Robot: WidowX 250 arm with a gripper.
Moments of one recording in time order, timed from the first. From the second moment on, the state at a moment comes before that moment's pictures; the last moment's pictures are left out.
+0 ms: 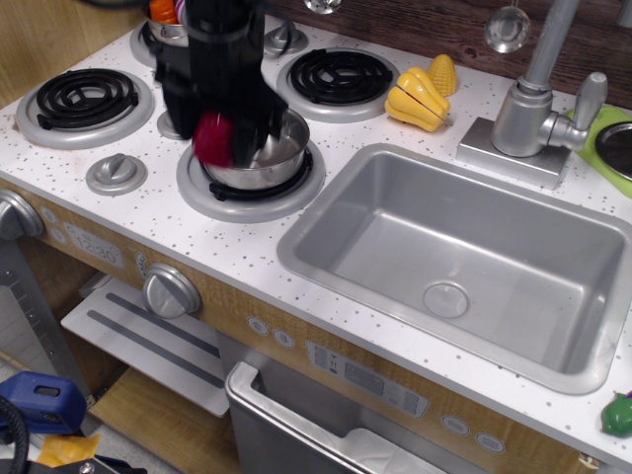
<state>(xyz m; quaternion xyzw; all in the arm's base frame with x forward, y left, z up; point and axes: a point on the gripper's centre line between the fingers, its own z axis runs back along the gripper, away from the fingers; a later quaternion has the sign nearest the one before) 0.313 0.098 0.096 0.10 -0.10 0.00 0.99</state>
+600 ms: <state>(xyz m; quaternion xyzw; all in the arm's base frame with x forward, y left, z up) 0.355 0.123 0.054 0.04 -0.11 -0.05 0.99</state>
